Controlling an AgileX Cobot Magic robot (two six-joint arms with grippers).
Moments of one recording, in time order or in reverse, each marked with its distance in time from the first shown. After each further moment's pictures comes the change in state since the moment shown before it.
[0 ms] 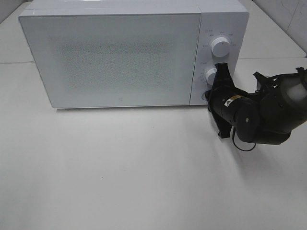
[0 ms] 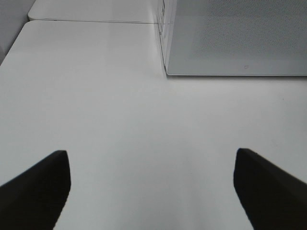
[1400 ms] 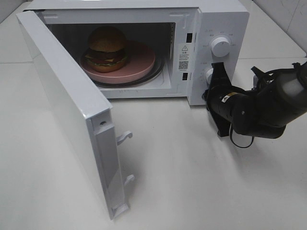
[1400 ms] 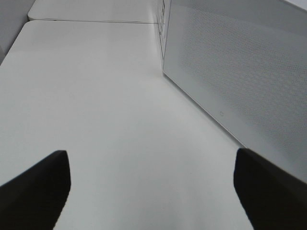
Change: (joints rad) left arm 0.000 0.000 0.000 0.000 0.000 0.000; right arm -0.001 0.009 -0.047 0.034 0.083 -0.057
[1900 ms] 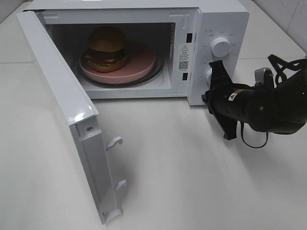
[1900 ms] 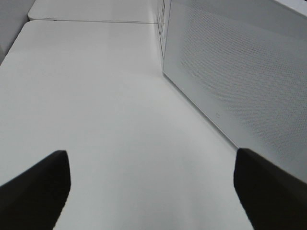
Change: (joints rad) left arm 0.000 0.000 0.000 0.000 0.000 0.000; right arm 0.000 -0.155 0.083 -0.139 0.184 -0.011
